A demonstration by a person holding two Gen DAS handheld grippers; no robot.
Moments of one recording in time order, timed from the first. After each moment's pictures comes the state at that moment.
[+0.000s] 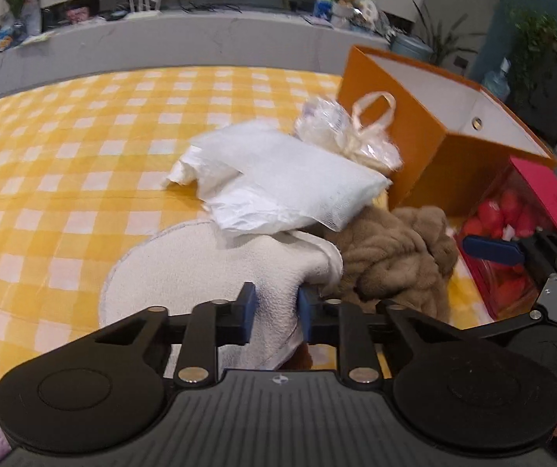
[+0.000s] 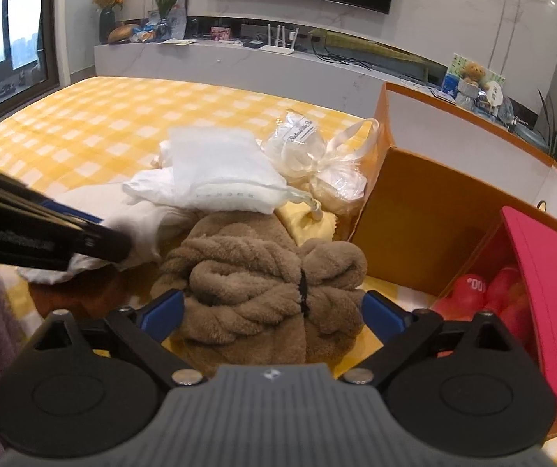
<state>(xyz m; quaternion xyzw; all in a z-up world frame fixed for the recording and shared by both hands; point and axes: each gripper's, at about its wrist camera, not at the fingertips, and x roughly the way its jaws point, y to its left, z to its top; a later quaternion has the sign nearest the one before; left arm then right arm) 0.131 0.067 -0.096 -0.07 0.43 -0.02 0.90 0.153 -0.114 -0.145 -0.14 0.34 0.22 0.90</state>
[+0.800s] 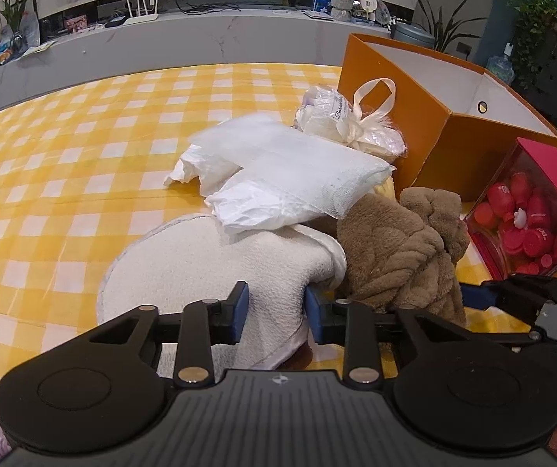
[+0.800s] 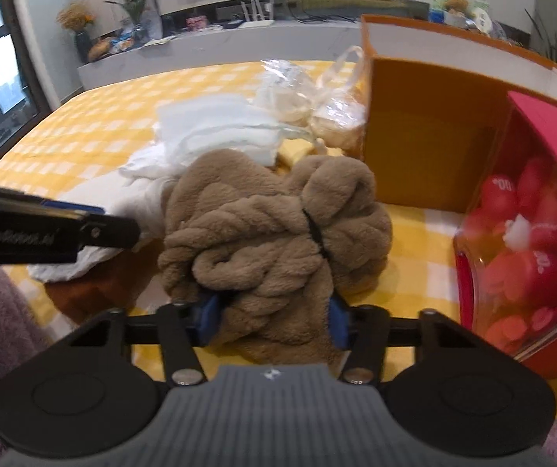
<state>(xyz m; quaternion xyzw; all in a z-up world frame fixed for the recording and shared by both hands) 0.135 0.057 -0.102 -0.04 0.44 -0.02 0.90 0.150 -0.131 -0.167 -0.04 0.40 0.23 0.88</state>
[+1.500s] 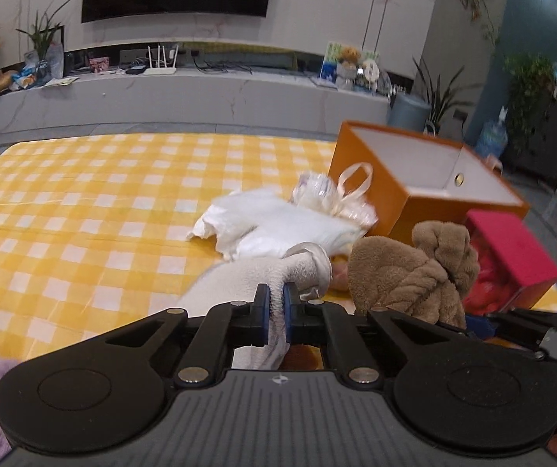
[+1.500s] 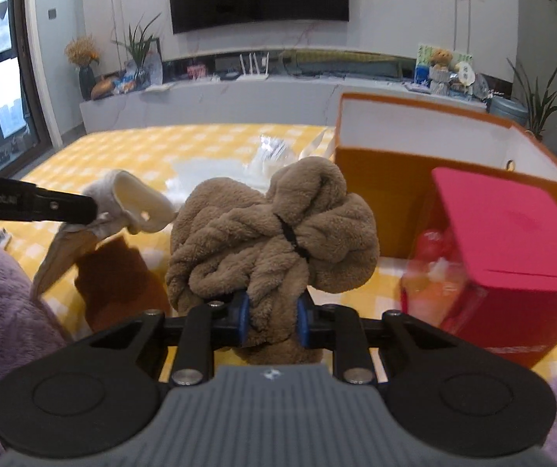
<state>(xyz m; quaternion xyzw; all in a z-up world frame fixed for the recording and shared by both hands) 0.078 0.063 -0.040 -0.08 0.34 -0.01 0.94 0.097 -0.165 -0.118 -0.03 0.32 0.21 0.92</state>
